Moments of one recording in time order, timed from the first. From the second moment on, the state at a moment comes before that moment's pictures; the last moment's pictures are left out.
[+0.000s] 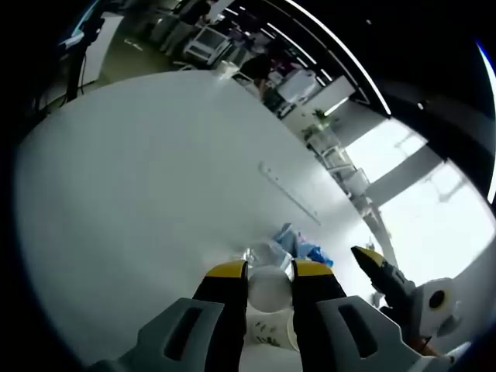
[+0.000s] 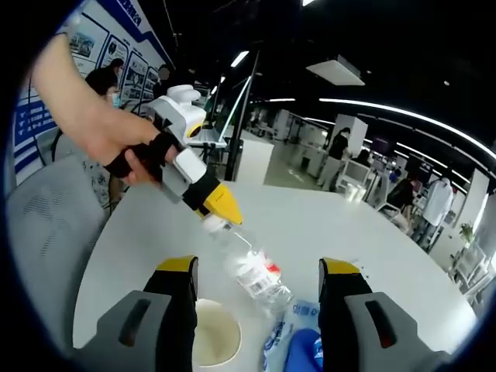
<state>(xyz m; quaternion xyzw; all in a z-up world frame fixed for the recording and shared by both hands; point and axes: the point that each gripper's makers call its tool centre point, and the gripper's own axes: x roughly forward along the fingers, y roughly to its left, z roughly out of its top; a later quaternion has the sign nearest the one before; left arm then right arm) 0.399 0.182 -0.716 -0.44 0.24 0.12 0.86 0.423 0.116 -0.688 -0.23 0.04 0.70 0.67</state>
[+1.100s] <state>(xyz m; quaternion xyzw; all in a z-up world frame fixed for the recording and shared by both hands) 0.400 0.181 -0.712 -0.46 0.24 0.12 0.85 0.395 0.183 -0.723 -0.35 -0.02 0.75 0.55</state>
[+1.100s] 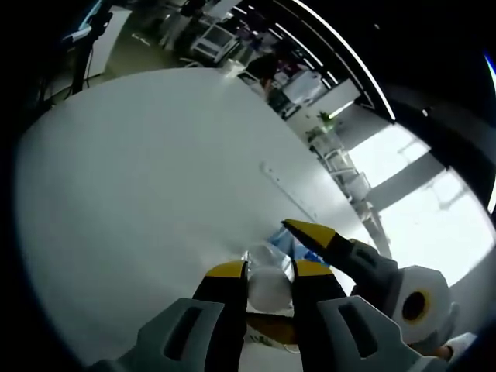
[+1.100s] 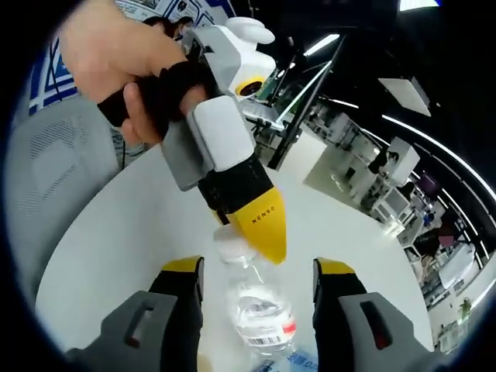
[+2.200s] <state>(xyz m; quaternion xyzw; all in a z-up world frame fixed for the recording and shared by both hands) 0.396 0.189 -0.677 -0.46 0.14 0.06 0.87 0.405 0.189 -0.707 -0.27 0.01 0.75 0.61</state>
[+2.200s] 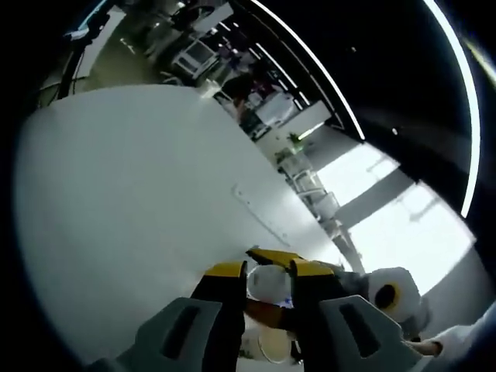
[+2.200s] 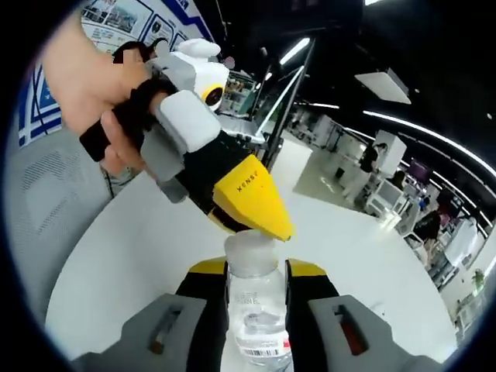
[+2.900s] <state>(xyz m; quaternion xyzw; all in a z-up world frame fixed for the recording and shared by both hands) 0.330 0.206 -0.700 -0.30 0.17 0.08 0.93 0.426 0.181 -0.675 -0.11 0.08 0.71 0.69</state>
